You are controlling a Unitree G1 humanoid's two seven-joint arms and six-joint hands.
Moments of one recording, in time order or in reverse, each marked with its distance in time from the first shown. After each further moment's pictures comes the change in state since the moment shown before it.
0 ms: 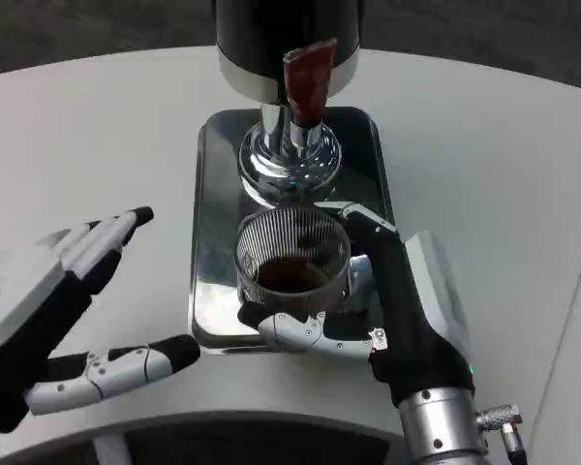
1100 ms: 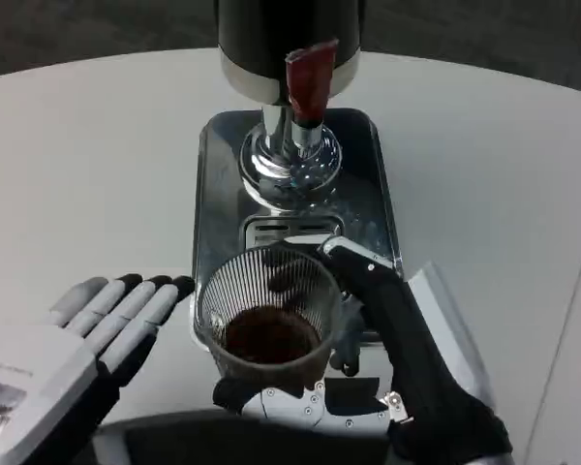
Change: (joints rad) left arm 0.263 -0.046 0.043 -0.012 0.150 -0.364 0.233; right arm 0.293 -0.060 0.089 -0.415 -0.002 0.001 0.227
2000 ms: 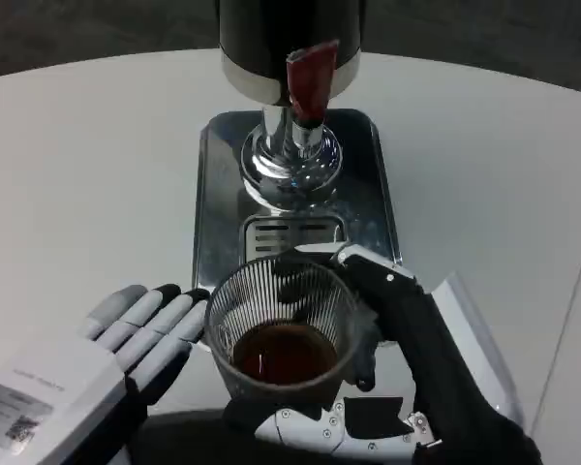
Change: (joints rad) left arm -0.019 -0.001 -0.014 0.023 -0.005 -0.110 -0.007; right arm 0.101 -0.019 -0.002 -0.135 0.001 0.004 0.054
